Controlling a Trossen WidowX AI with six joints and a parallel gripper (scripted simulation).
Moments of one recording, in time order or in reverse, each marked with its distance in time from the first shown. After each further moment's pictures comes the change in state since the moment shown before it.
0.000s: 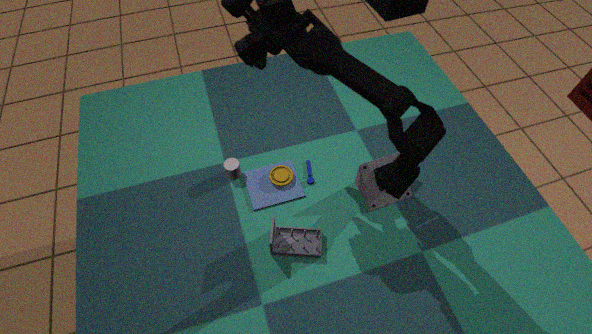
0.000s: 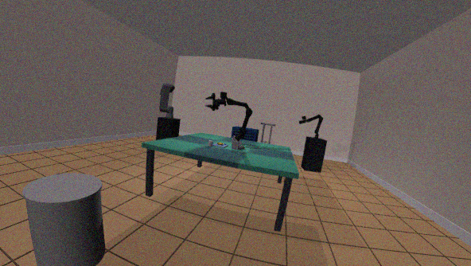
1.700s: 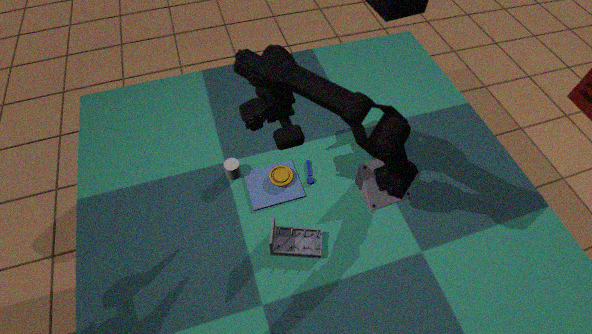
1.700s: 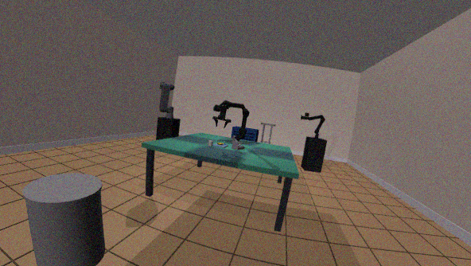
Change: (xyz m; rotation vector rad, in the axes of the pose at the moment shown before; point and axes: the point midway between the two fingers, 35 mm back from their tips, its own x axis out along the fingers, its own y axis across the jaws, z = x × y) arm -0.118 0.176 0.158 0.797 -0.114 1.390
